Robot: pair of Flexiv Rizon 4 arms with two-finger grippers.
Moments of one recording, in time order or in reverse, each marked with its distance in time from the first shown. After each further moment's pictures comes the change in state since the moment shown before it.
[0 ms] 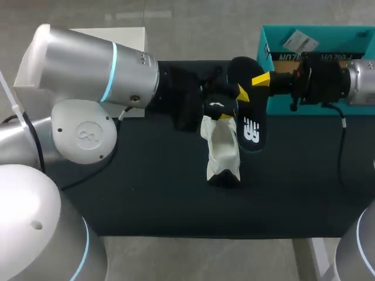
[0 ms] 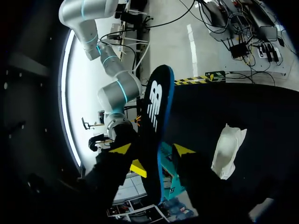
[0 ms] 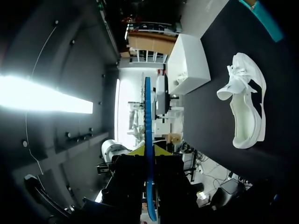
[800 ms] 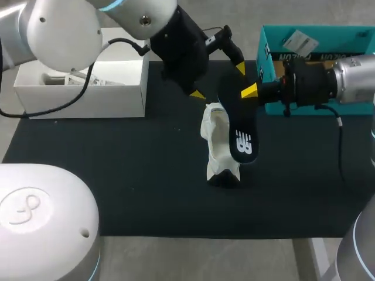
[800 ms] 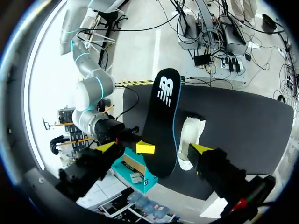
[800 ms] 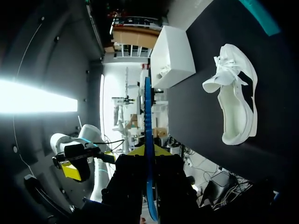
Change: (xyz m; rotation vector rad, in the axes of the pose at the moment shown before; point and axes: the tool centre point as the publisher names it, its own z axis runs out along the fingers) left arm -0.024 0.023 -0.049 0.023 0.468 0.018; right arm -0.029 -0.006 0.021 0.054 -0.130 0.034
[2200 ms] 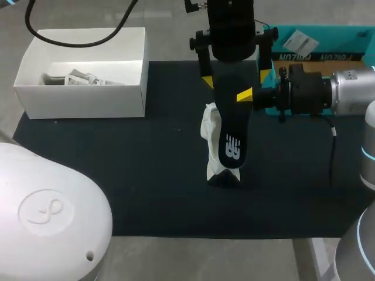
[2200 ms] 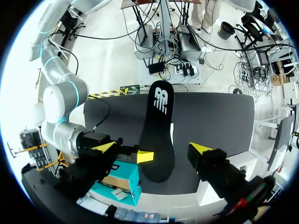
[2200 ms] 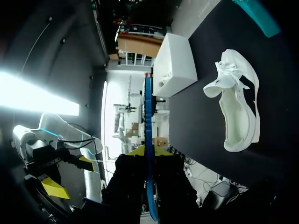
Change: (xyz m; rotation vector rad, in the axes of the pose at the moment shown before) left arm -0.027 -0.013 0.007 0.096 0.456 0.108; right arm -0.006 -0.001 0.012 -0.097 0.021 -0.041
